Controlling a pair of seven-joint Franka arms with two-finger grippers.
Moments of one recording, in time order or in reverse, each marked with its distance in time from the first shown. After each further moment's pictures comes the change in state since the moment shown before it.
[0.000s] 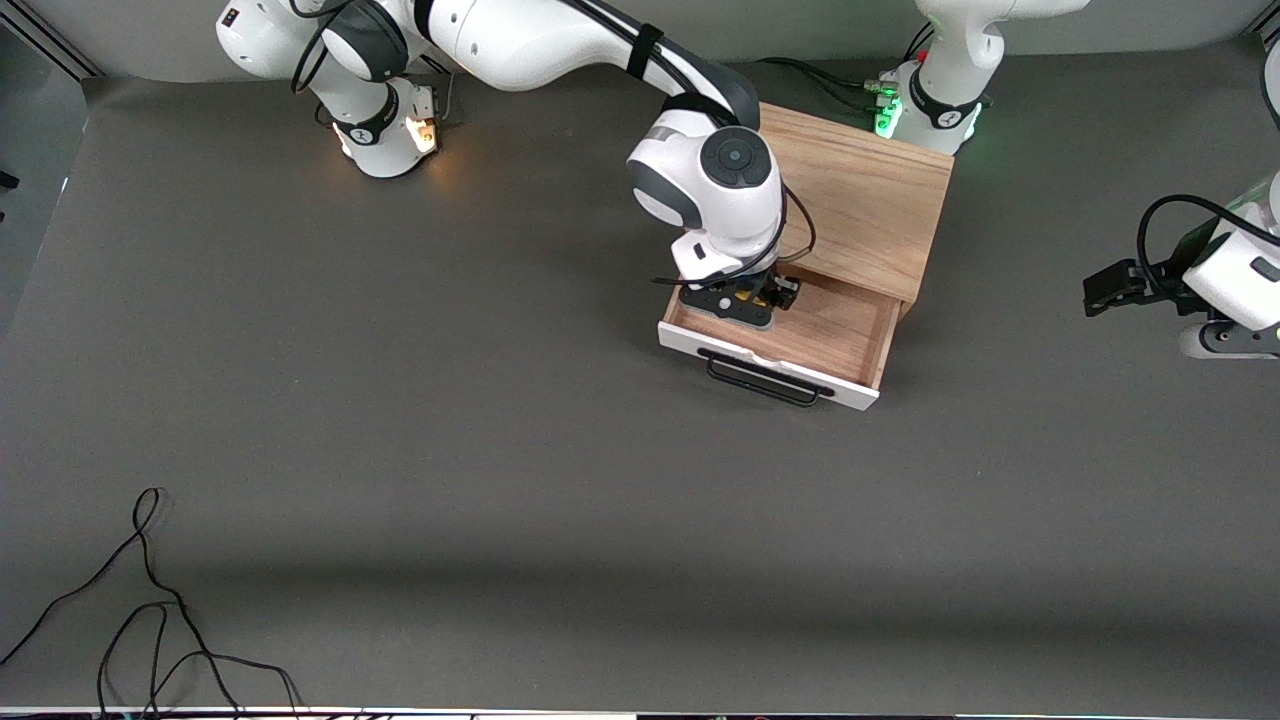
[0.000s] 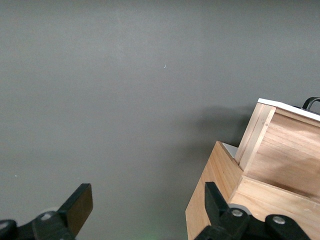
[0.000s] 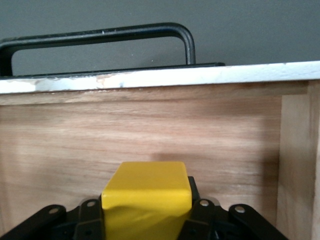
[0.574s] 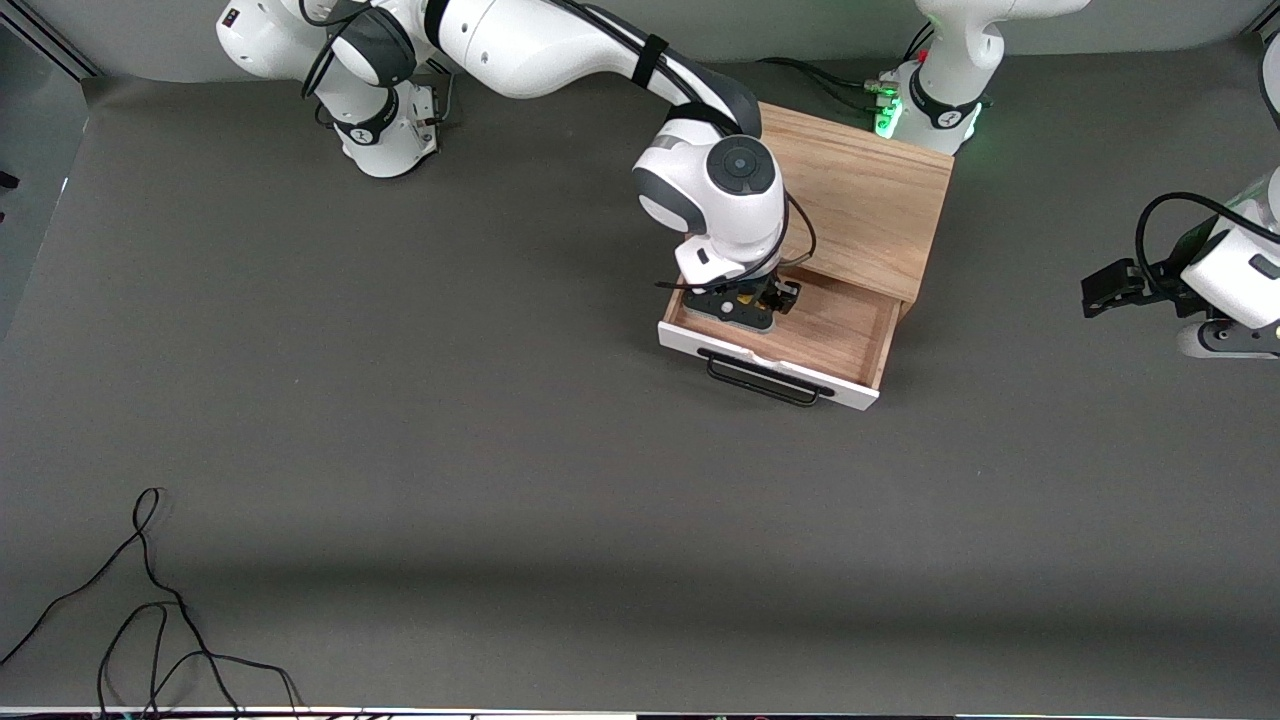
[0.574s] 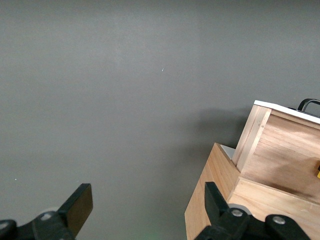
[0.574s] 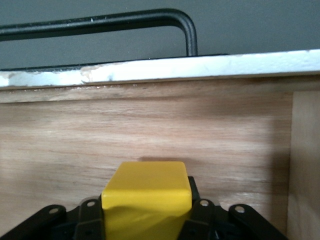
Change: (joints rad) left arm 0.002 0.000 -0.012 0.007 -0.001 0.003 0.000; right arm 0.008 0.021 0.000 0.001 -0.010 0.023 0.020
